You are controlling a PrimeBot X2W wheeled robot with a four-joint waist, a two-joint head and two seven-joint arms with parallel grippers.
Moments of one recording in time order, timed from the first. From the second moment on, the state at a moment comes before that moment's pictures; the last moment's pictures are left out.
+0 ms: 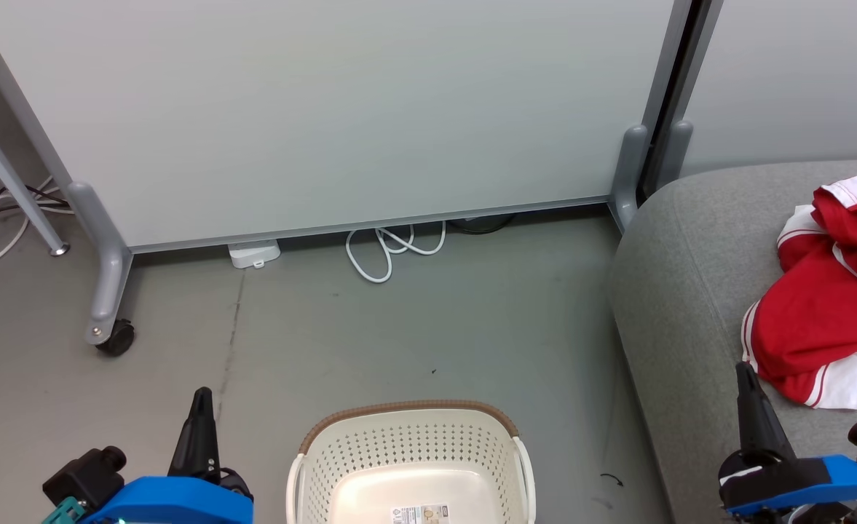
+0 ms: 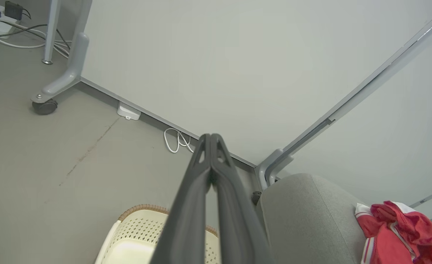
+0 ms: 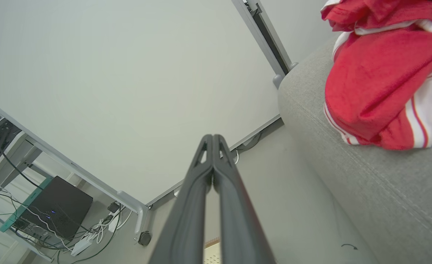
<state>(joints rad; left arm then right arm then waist) -0.01 0.07 -0.03 0.30 -0.70 -0.12 -0.12 -0.03 -0.04 -0.10 0.25 0.68 0.13 -0.12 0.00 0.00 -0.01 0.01</state>
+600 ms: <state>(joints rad) -0.04 0.06 0.01 0.29 -0.94 -0.12 -0.06 -0.05 -0.04 -0.10 0.25 0.92 0.13 -0.06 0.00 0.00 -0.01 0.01</state>
